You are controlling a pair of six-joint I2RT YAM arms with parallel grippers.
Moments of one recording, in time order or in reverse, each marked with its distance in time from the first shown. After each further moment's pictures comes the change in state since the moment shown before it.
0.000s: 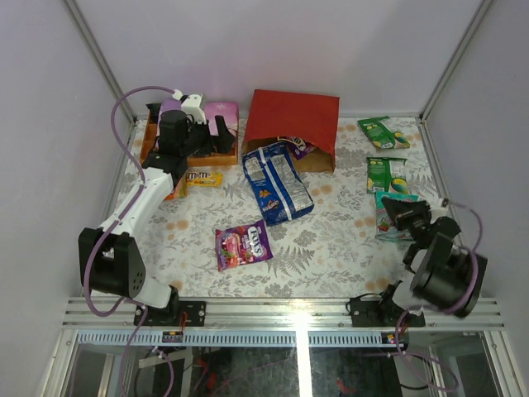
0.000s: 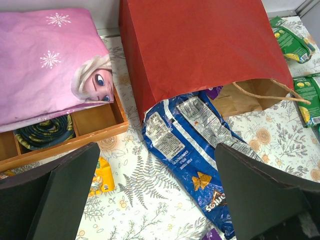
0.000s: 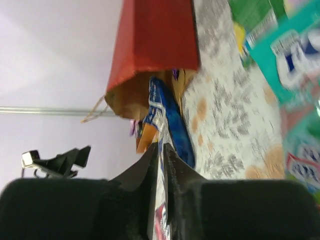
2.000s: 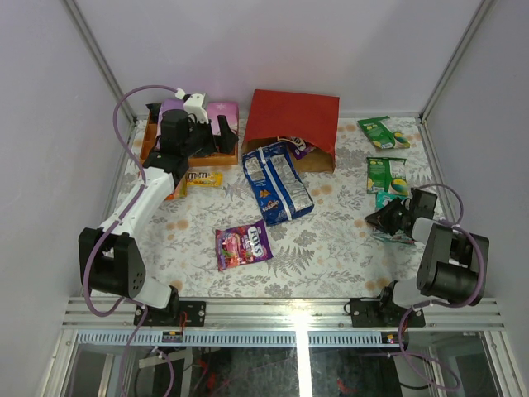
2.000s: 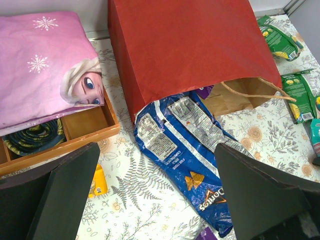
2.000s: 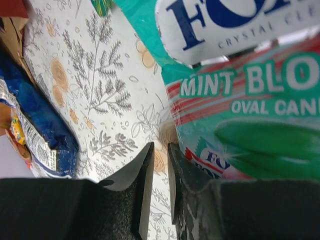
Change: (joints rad) left arm -0.013 0.002 0.011 0.000 0.024 -0.004; right arm 0.257 -0.048 0.402 -1.187 0.382 -0.654
